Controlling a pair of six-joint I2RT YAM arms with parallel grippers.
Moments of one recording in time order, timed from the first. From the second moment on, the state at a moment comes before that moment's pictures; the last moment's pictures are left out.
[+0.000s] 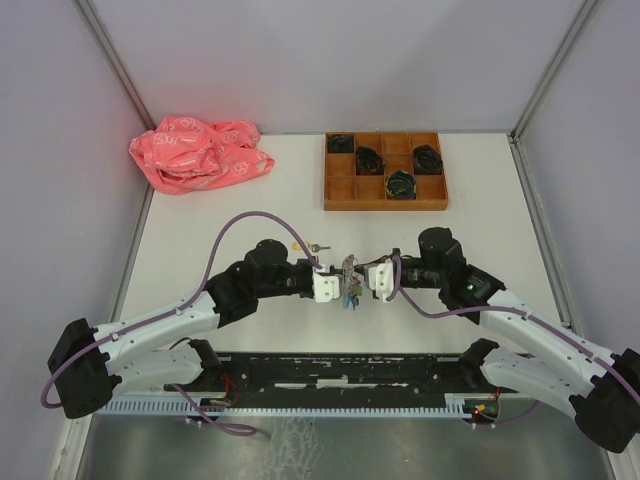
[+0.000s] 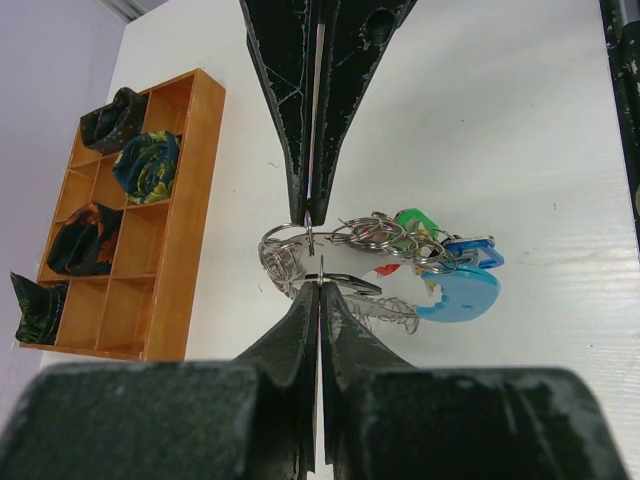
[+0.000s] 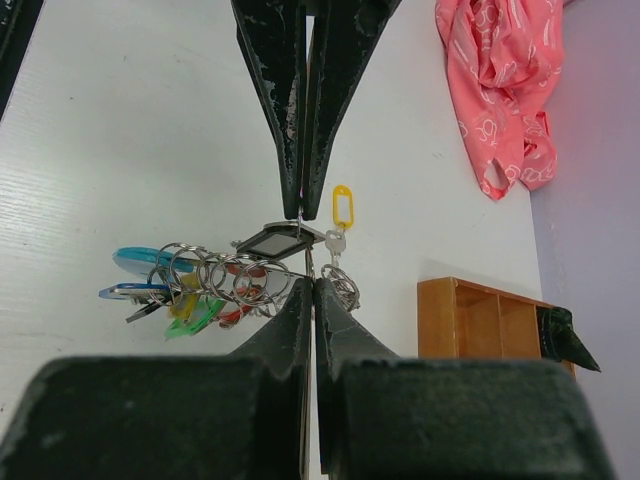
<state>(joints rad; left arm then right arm) -0.94 1.03 0.65 0.06 0.34 0.70 0.70 0.93 0.62 -0.08 -0.64 -0.92</state>
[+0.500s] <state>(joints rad) -0.94 1.04 0.65 0.07 0.34 0.70 0.71 0.93 0.62 -0.08 -0.65 -0.91</state>
